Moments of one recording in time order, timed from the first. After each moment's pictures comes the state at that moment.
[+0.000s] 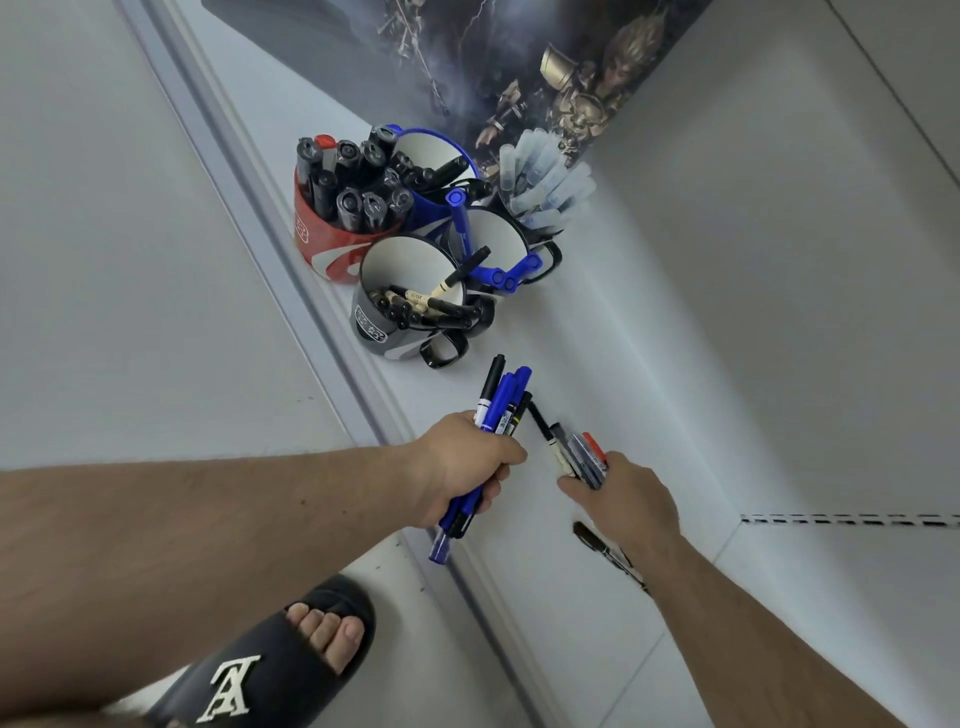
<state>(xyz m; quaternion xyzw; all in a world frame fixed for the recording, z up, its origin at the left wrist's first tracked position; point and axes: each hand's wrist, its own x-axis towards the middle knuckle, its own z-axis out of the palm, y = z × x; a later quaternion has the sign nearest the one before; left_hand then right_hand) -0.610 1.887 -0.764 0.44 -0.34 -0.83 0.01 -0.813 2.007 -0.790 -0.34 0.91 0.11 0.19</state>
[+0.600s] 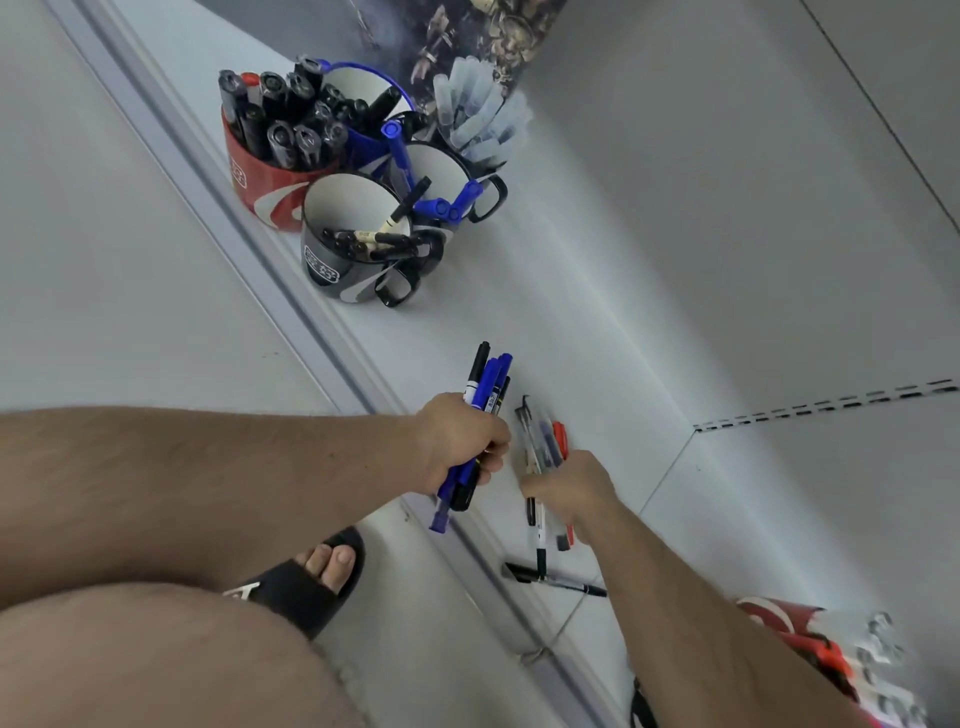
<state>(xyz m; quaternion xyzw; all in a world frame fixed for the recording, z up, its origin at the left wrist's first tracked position) -0.621 1.937 -0.767 0.44 -0.36 -0.82 -0.06 -0.762 2.062 -0.787 -0.14 0.92 -0.05 0.36</state>
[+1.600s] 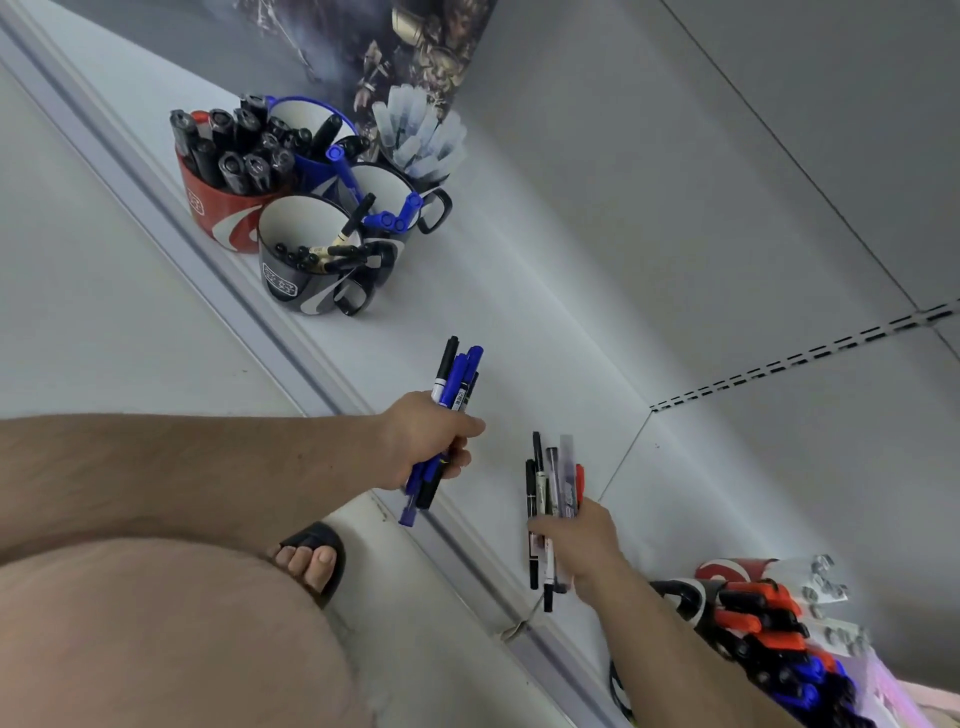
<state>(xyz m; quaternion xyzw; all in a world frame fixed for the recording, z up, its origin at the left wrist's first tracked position) -0.616 1.945 -0.756 0.42 -0.39 -0.82 -0.03 -0.739 2.145 -0.764 -0.02 0.89 -0.28 0.35</state>
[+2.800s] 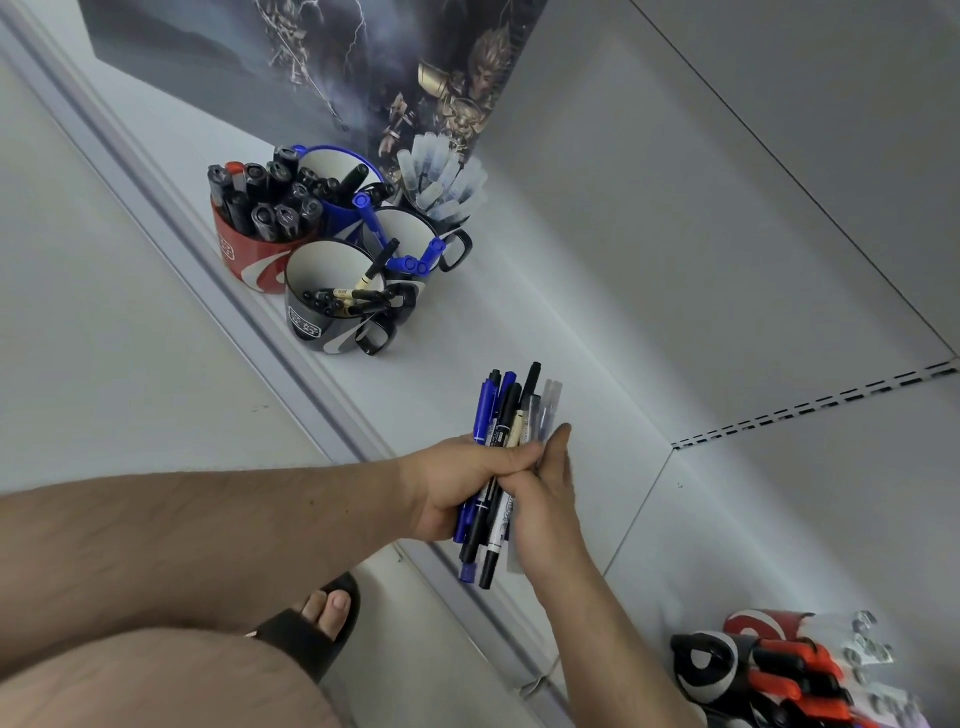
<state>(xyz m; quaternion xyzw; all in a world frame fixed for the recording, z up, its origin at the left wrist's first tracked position) -0.610 1.945 -0.728 0.27 -0.31 -0.91 -0.09 -0.670 2.041 -0.706 -0.16 0.86 -0.34 0.34</state>
